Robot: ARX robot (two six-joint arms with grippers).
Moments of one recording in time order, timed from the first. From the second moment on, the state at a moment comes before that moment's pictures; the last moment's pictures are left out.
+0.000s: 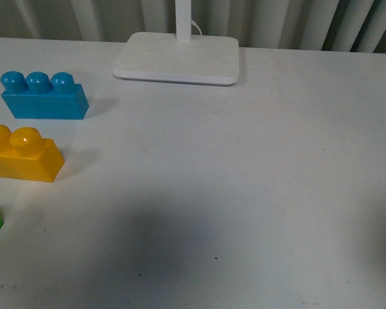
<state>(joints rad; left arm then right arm) 0.00 0.00 0.01 0.00 0.00 0.00 0.00 0.00 0.01 0.00 0.00 -0.01</state>
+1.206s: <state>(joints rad) 0.00 0.00 0.01 0.00 0.00 0.00 -0.27 0.68 0.37 -0.17 -0.25 -0.10</state>
